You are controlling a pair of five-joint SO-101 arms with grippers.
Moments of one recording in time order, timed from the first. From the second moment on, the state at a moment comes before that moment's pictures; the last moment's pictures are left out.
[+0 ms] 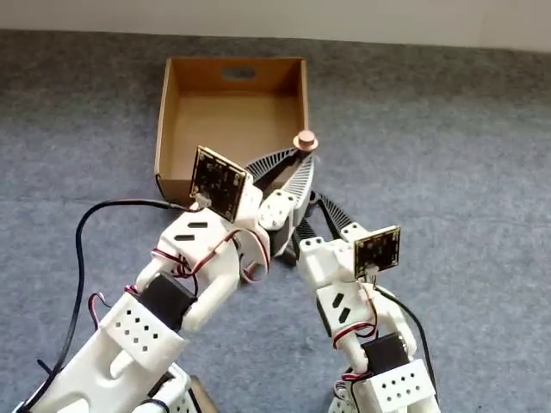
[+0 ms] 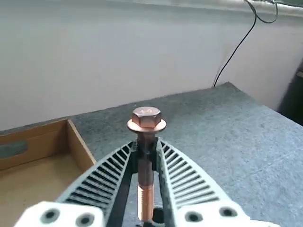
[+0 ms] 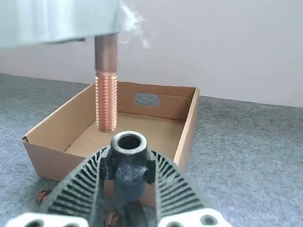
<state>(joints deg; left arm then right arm) 31.7 -56.8 55.7 14.1 9.3 -23.6 -93.7 96.0 10.1 -3.4</state>
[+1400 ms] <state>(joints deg) 31.4 -46.9 56.4 2.9 16.0 -23.6 -93.7 96.0 10.1 -3.4</state>
